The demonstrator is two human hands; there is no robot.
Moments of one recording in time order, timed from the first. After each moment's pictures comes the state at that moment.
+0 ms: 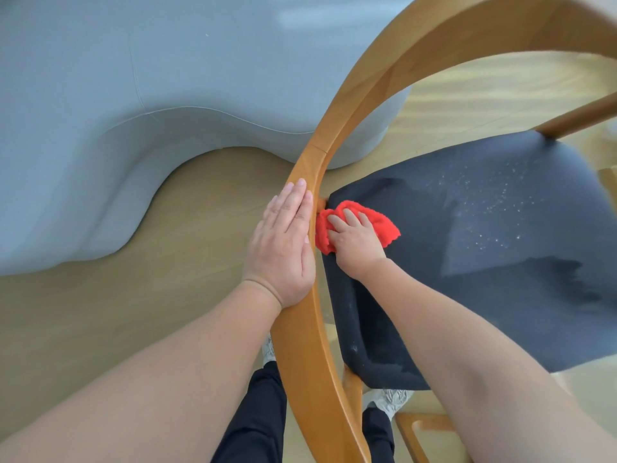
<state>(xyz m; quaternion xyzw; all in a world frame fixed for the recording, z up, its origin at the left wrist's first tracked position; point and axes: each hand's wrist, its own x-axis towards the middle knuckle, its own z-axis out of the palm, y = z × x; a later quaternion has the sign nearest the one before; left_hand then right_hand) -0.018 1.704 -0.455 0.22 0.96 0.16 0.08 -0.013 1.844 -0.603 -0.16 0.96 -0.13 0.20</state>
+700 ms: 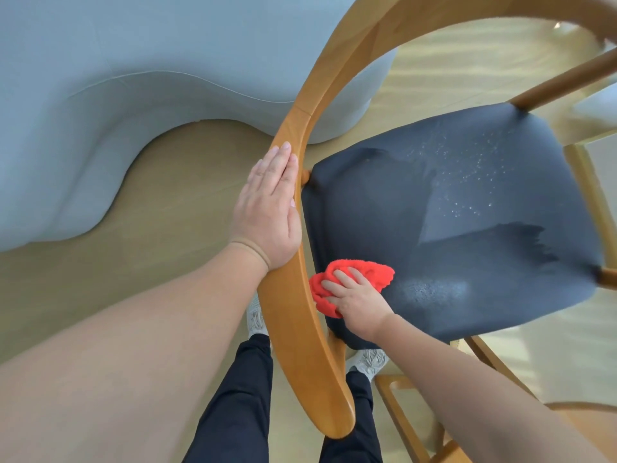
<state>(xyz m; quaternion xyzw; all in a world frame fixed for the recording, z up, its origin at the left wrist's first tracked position) -0.018 1.702 -0.453 0.23 0.96 0.14 0.08 0.148 1.852 -0.602 -0.28 0.91 -0.14 0.27</state>
